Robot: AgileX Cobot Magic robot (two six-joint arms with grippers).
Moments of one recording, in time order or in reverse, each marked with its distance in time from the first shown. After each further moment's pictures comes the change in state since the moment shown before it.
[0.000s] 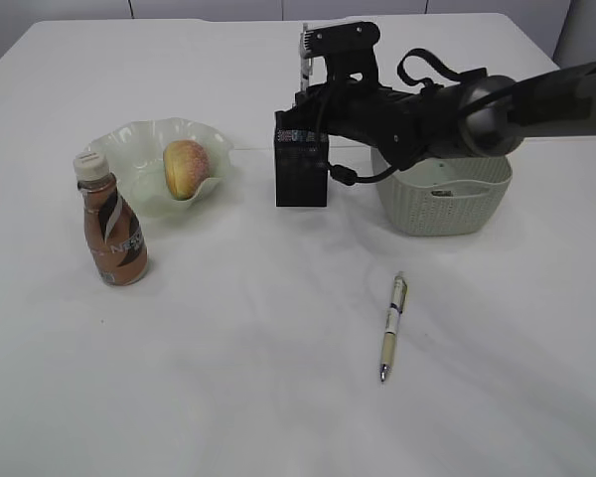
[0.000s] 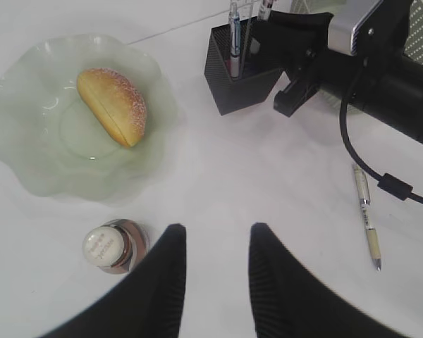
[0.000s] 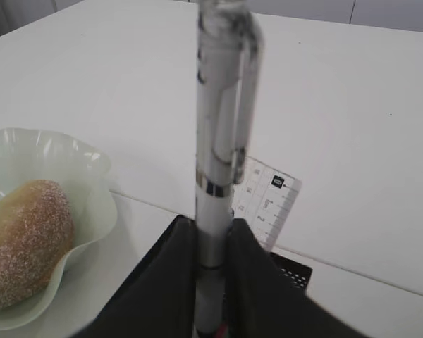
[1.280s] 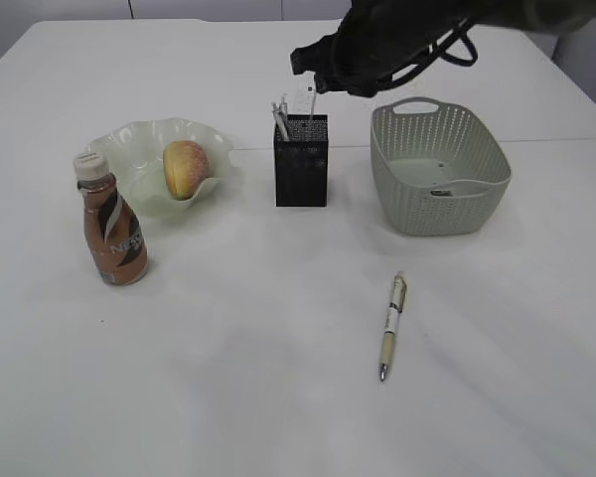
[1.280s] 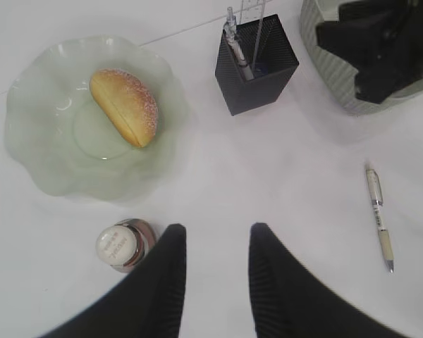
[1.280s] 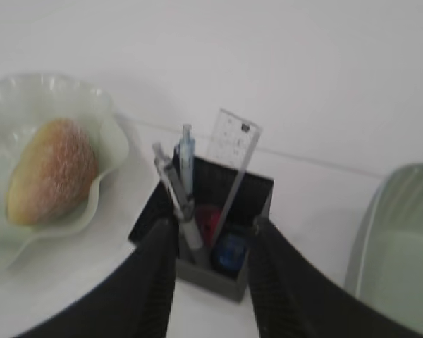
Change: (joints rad) left arm 0.000 -0.001 0.000 0.027 0.000 0.000; right arm 0.000 -0.181 -0.160 0.089 0.707 0.020
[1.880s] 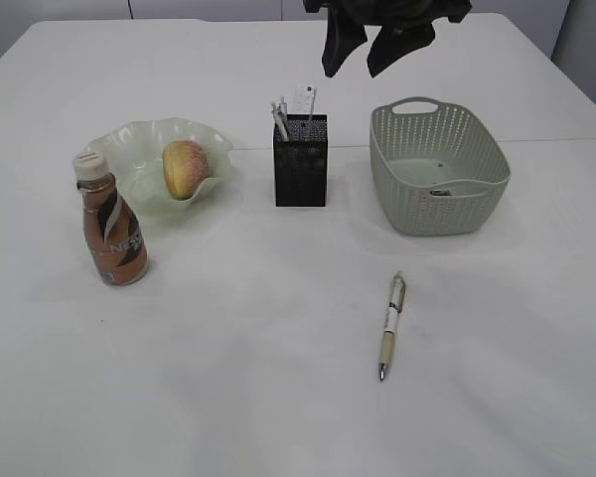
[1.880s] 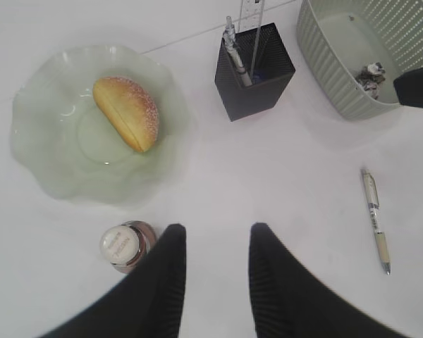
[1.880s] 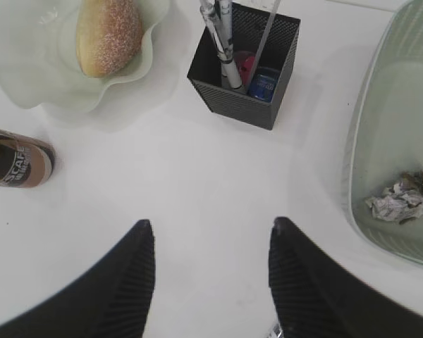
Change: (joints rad) left arm 0.000 -0.029 0.000 0.002 0.000 0.000; right arm 0.000 -0.062 -0.319 0.110 0.759 0.019
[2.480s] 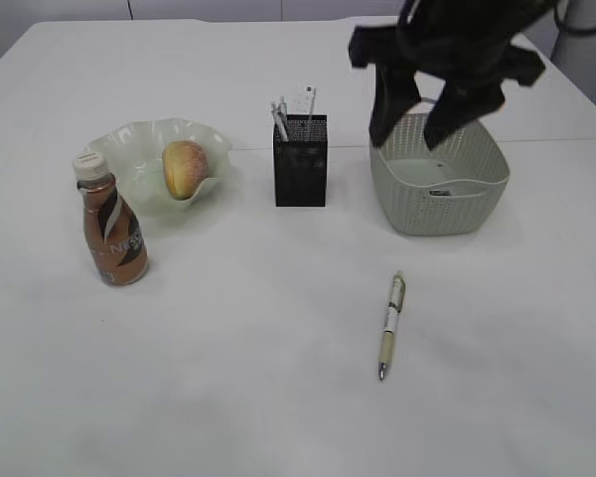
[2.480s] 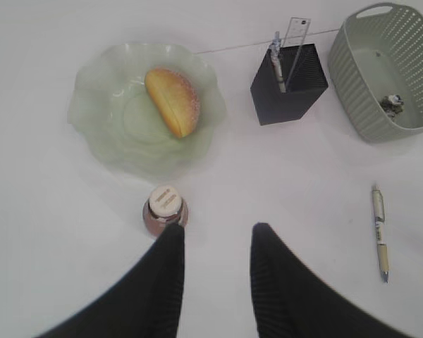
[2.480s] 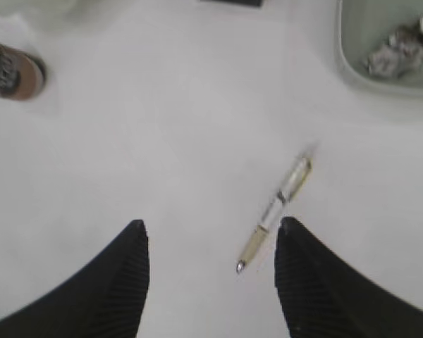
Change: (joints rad) left arm 0.105 -0.193 0.138 -0.013 0.002 -0.066; right arm 0.006 -0.261 0.410 0.014 0.006 0.112
